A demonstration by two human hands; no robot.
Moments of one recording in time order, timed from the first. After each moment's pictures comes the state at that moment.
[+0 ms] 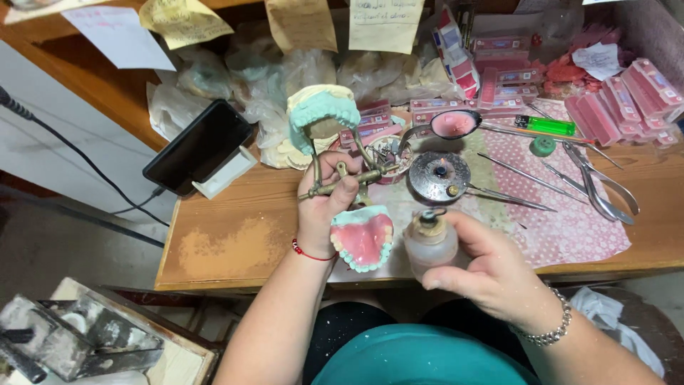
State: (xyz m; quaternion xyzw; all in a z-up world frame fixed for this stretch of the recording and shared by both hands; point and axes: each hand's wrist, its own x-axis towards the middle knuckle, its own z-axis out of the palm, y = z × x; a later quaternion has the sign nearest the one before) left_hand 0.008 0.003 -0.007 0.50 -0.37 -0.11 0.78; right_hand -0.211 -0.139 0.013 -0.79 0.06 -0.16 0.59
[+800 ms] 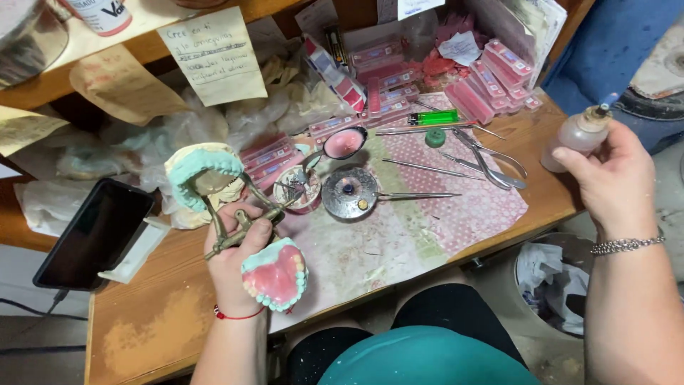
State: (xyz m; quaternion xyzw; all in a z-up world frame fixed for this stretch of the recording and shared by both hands) left_hand 0.000 -0.006 -0.007 0.58 -0.29 -0.12 0.75; right_hand -0.364 -0.373 -0.064 -0.70 0.36 -0.47 0.40
